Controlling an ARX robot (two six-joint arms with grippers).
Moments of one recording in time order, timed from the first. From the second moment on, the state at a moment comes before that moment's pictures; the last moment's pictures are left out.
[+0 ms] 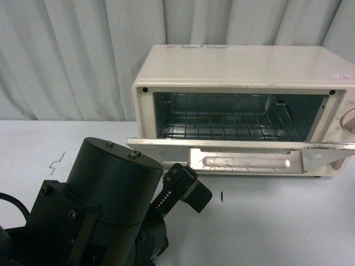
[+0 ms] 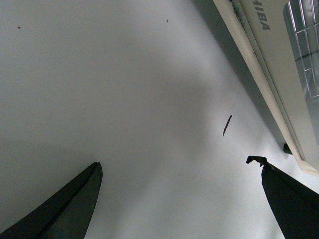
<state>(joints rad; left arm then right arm) -0.60 2.03 0.67 0.64 -0.10 -1.26 0.10 0.95 0.12 0.82 0.10 -0.02</state>
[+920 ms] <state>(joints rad) -0.60 2.03 0.67 0.64 -0.10 -1.26 0.00 0.38 0.01 0.38 0.00 -0.02</state>
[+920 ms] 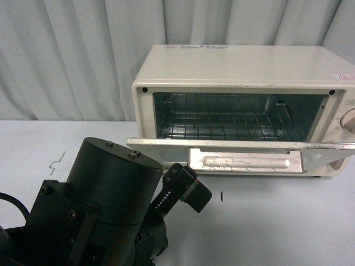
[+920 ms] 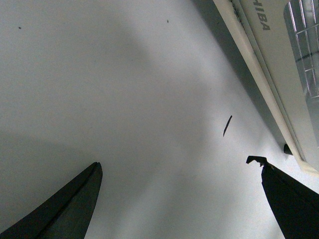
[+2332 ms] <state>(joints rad) -0.60 2.03 0.67 0.64 -0.10 -1.26 0.00 0.00 0.01 0.00 0.00 -0.02</state>
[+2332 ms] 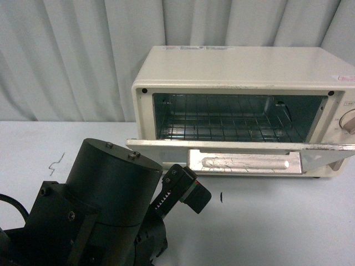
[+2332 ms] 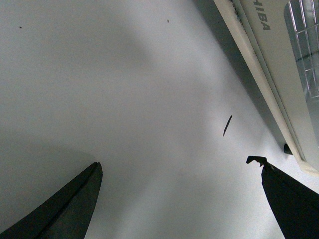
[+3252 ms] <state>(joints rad) -0.60 1.75 0.47 0.64 -0.05 -1.24 0.00 0.00 0.01 0.00 0.00 -0.01</state>
